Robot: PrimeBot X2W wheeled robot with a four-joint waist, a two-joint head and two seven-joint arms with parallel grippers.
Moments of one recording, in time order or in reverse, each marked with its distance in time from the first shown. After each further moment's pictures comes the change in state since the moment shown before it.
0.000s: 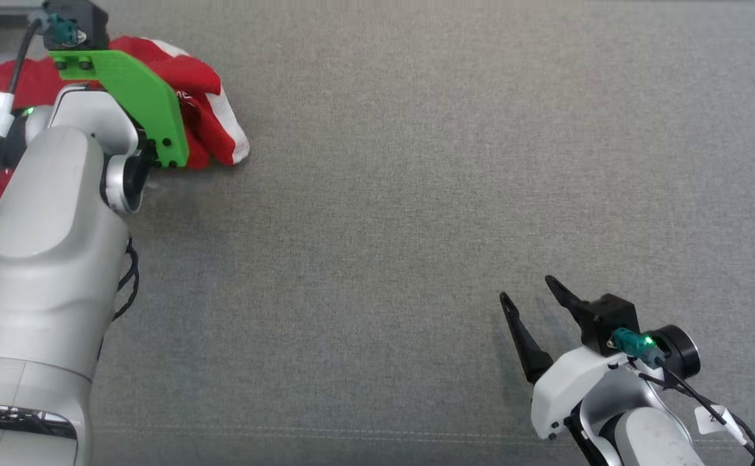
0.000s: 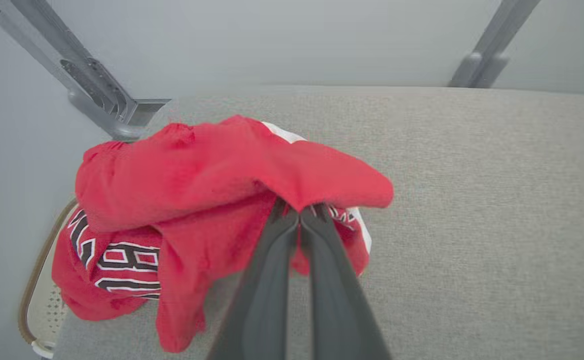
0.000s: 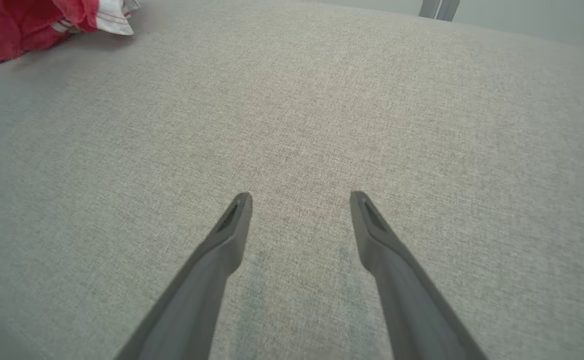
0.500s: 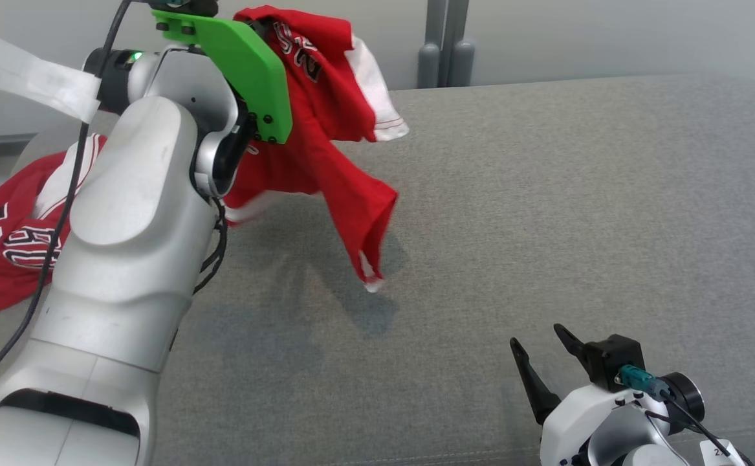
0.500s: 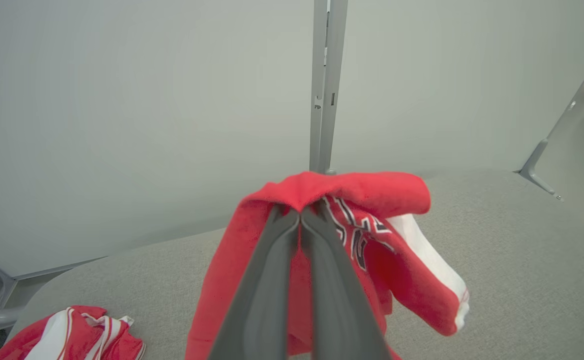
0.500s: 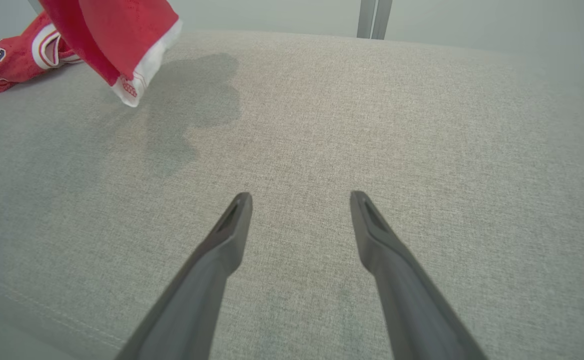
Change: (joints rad) left arm -0.028 -0.130 -0.062 -0.156 -0.016 -0.069 -0.082; right arm 0.095 0.000 -0.020 0.055 0.042 0.000 -0.018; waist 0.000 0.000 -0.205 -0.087
